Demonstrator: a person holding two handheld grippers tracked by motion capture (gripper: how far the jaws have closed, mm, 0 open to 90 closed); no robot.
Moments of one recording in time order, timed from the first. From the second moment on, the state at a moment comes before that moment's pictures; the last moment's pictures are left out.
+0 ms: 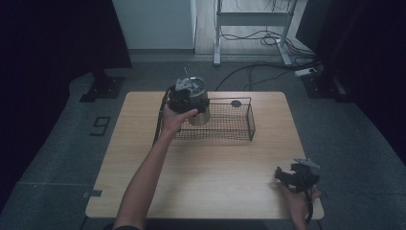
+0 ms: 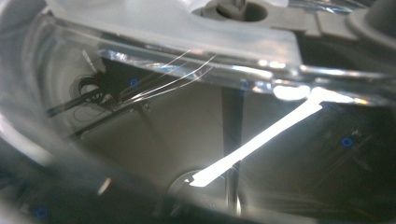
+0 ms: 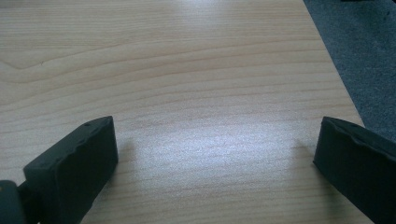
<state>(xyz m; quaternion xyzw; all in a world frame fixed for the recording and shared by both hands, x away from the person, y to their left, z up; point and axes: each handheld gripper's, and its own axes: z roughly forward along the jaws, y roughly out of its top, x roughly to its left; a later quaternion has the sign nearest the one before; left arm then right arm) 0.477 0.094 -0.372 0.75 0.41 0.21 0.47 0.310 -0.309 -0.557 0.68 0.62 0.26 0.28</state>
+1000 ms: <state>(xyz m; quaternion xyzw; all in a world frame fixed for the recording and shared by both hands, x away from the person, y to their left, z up) 0.515 0.077 -0.412 0.75 0.45 0.22 0.43 0.311 -0.309 -0.557 0.68 0.62 0.26 0.28</state>
